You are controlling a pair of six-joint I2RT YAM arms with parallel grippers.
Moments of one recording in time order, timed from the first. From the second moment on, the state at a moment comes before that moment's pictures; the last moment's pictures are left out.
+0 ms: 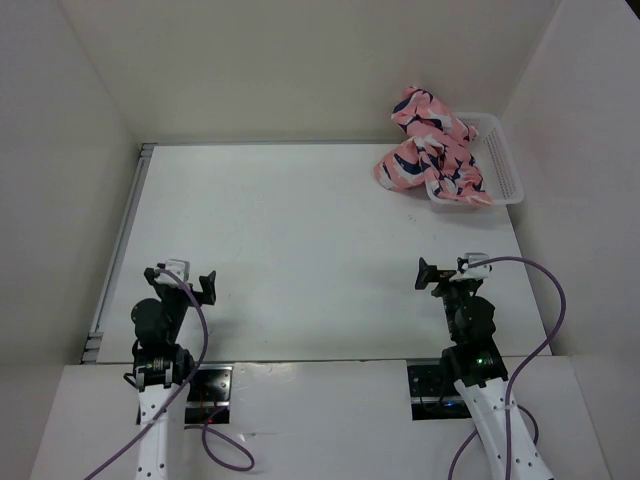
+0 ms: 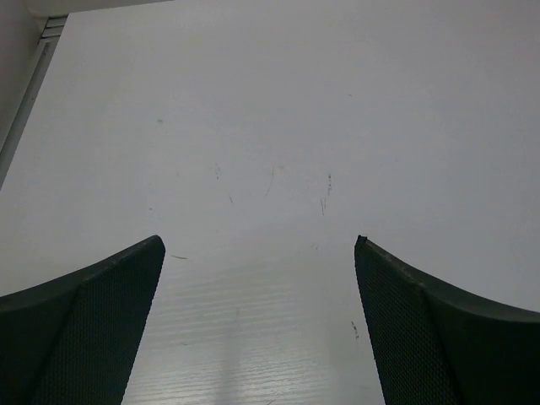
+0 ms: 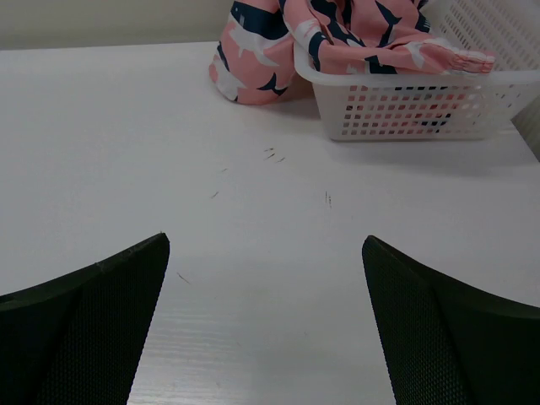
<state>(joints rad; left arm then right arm) 0.18 0.02 0.04 -0.12 0.28 0.07 0.23 0.01 0.05 -0.03 0.22 0.06</state>
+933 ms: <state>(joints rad) 0.11 0.69 0.68 -0.15 0.64 0.07 0.23 0.76 0.87 0.15 -0.04 -0.37</state>
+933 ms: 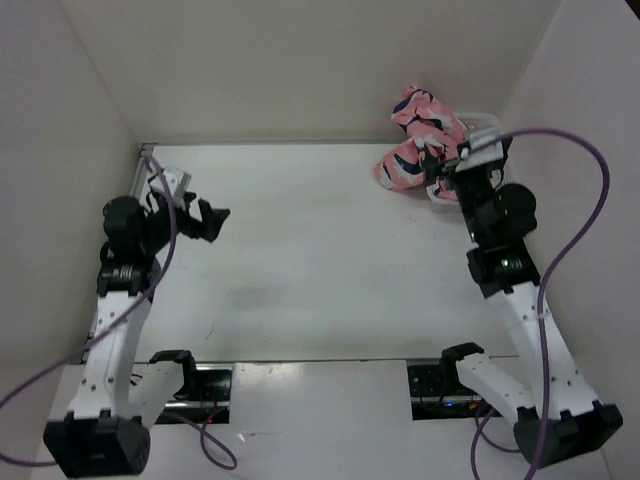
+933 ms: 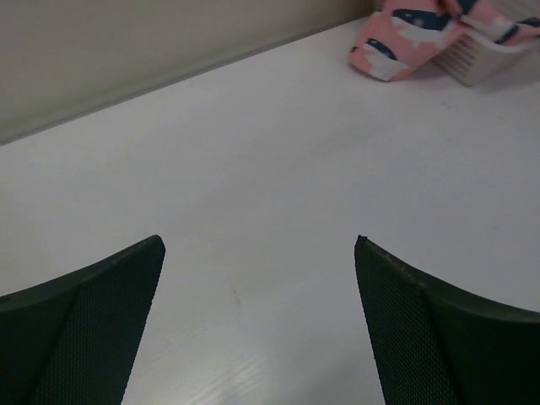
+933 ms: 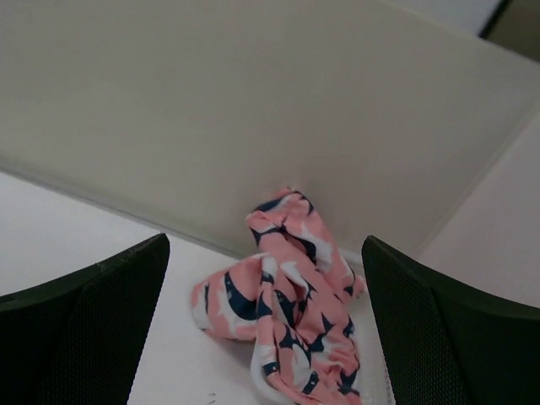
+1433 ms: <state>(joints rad) -0.05 1.37 1.10 -0.55 0.37 0.07 -0.16 1.81 1.51 -0.49 0.19 0.21</state>
